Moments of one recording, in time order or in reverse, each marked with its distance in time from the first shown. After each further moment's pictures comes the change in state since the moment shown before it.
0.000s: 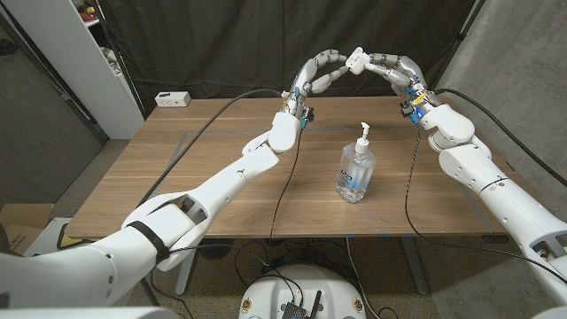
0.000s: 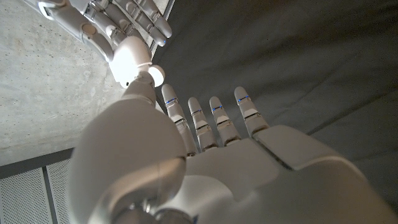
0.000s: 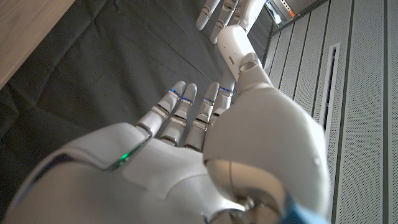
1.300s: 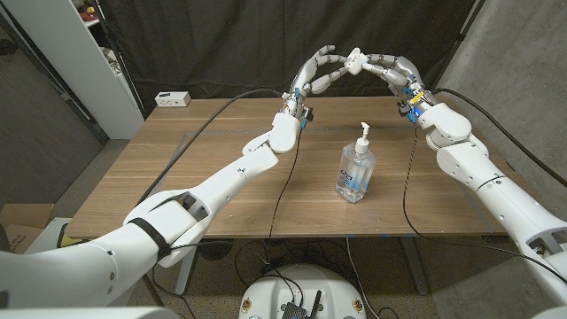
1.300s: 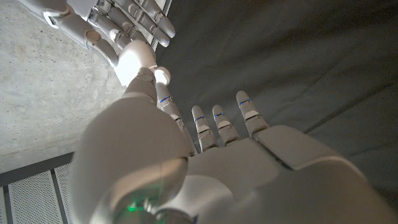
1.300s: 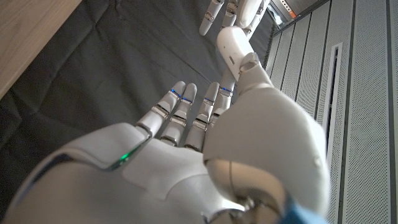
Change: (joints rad) left arm -0.019 -0.007 0.016 0.040 0.040 -0.019 0.031; left_hand 0.031 0.001 -0.008 -0.036 0.004 0.118 -0.057 0.042 -0.038 -0.106 0.027 -0.028 -0.032 -0.120 0.005 -0.022 -0.036 -0.036 0.011 -0.047 -0.005; right arm 0.013 0.007 -0.012 0.003 0.006 -0.017 0.007; right_hand -0.002 -0.005 0.000 0.000 0.000 0.000 0.000 0.002 0.000 0.004 0.003 0.000 0.000 0.000 0.000 -0.006 0.008 -0.004 0.004 0.000 -0.001
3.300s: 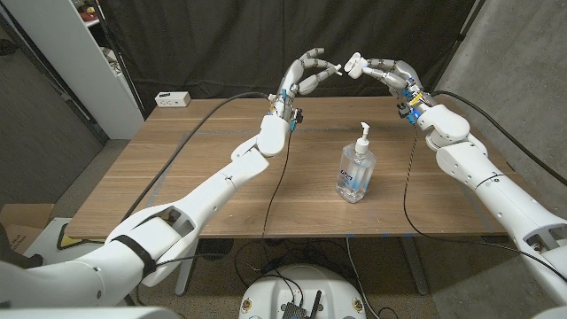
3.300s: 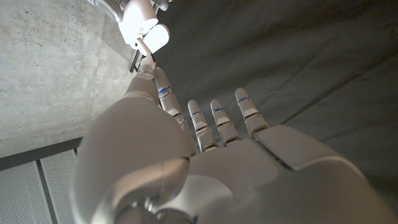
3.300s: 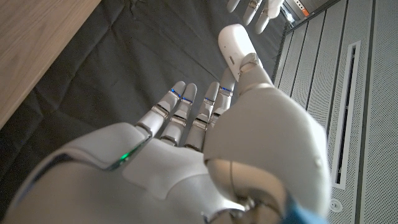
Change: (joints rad) left arm 0.114 0.099 -0.080 -0.224 -0.056 0.112 -0.056; left_hand 0.040 0.063 -0.018 -0.013 0.011 0.201 0.088 0.079 -0.012 0.077 -0.052 0.034 -0.052 0.054 -0.003 0.022 -0.015 0.027 -0.008 -0.019 0.003; right arm 0.031 0.009 -0.015 0.060 -0.015 -0.024 -0.007; right_hand -0.006 -0.003 0.007 -0.001 0.000 0.002 0.002 -0.009 0.000 0.000 0.000 0.000 0.000 0.000 0.000 -0.007 0.004 0.000 0.000 -0.007 0.000
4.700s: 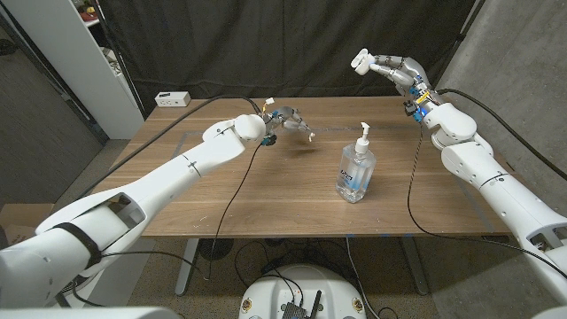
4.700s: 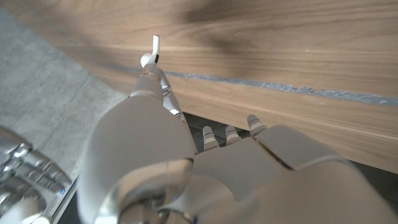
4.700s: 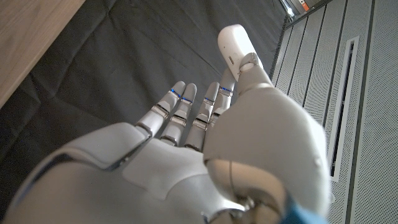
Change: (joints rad) left arm -0.115 0.311 0.172 -0.324 -0.116 0.843 -0.591; left_hand 0.047 0.021 -0.035 -0.004 -0.008 0.011 -0.004 -0.020 0.052 -0.390 0.093 -0.068 -0.165 -0.362 0.119 -0.054 -0.102 -0.275 0.017 -0.210 -0.016; right arm -0.002 -0.011 0.021 0.019 0.010 0.035 0.009; right_hand 0.006 0.001 0.000 0.000 -0.006 0.000 0.000 -0.007 0.000 -0.004 0.003 -0.005 0.000 0.000 0.000 -0.007 0.009 -0.005 0.005 -0.006 0.000
